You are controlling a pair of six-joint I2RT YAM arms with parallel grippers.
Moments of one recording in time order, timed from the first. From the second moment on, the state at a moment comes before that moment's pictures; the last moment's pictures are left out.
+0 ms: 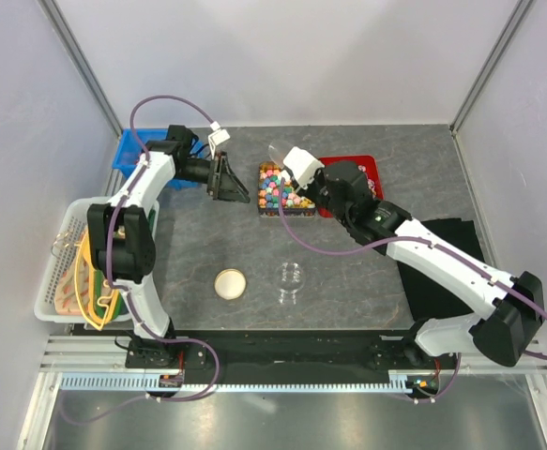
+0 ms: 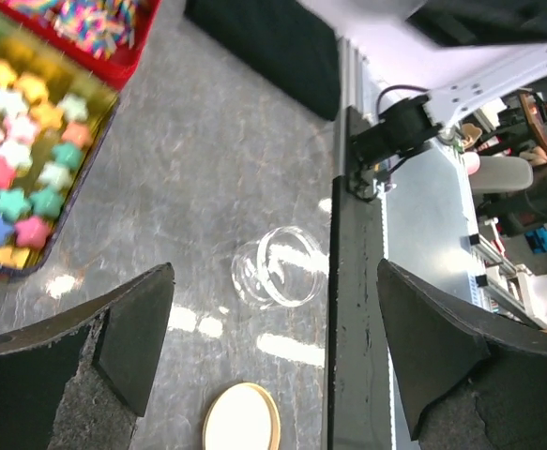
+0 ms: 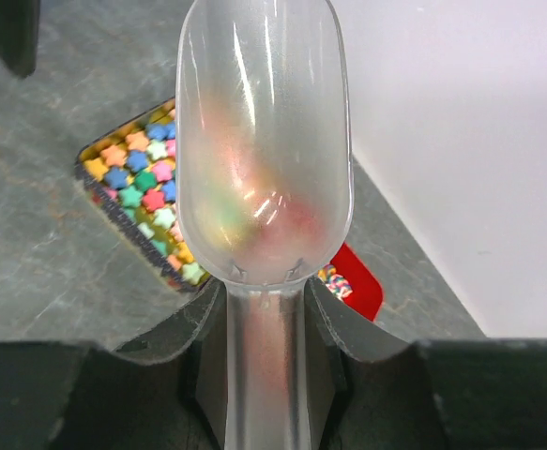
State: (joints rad) left arm -0.11 1.87 1.60 -1.00 1.35 0.55; right arm 0.77 1.33 1.18 -0.19 0.25 -0.51
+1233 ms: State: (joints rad) left arm -0.28 2.39 2.13 -0.82 0.33 -0.02; right arm 0.76 1.33 1.12 -0.01 0.44 -0.54
